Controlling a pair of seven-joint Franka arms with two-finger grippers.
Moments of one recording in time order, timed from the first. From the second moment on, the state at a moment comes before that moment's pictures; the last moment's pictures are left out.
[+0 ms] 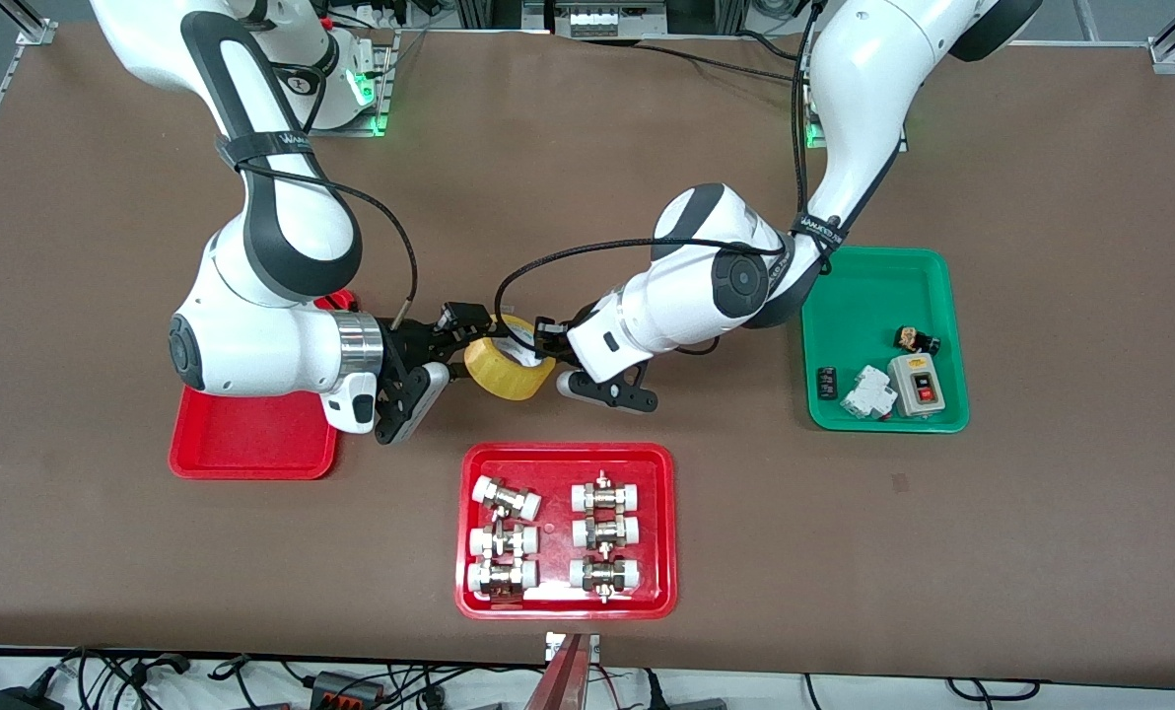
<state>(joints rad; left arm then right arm) -0.37 0.75 -0.39 -1.28 -0.37 2.28 -0.34 0.34 0.58 0.00 -1.41 0.80 1.86 -0.56</state>
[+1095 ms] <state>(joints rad) -0.36 0.75 -0.38 -1.27 -0.37 2.28 -0.34 0.34 0.58 -0.01 -1.40 0.80 1.85 -0.56</state>
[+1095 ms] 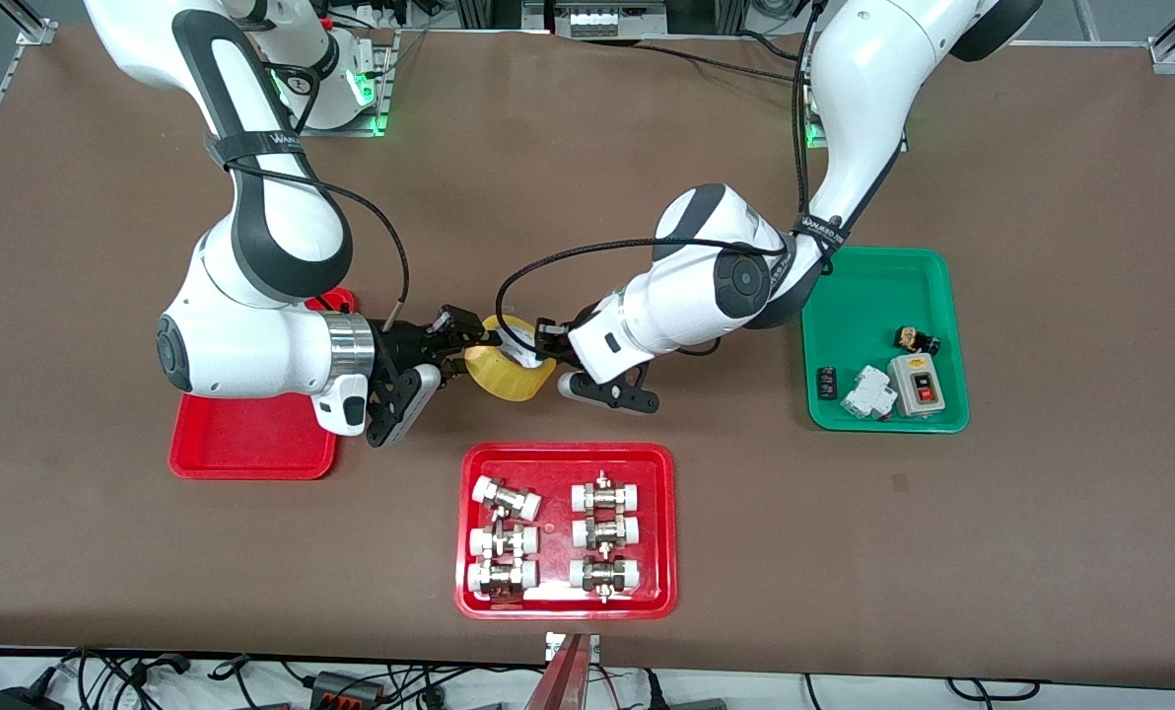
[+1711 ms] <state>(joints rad) -0.26 0.69 -0.38 -1.24 -0.35 2.16 -0.34 0.34 0.58 -0.01 -1.40 0.81 1.84 -0.56</state>
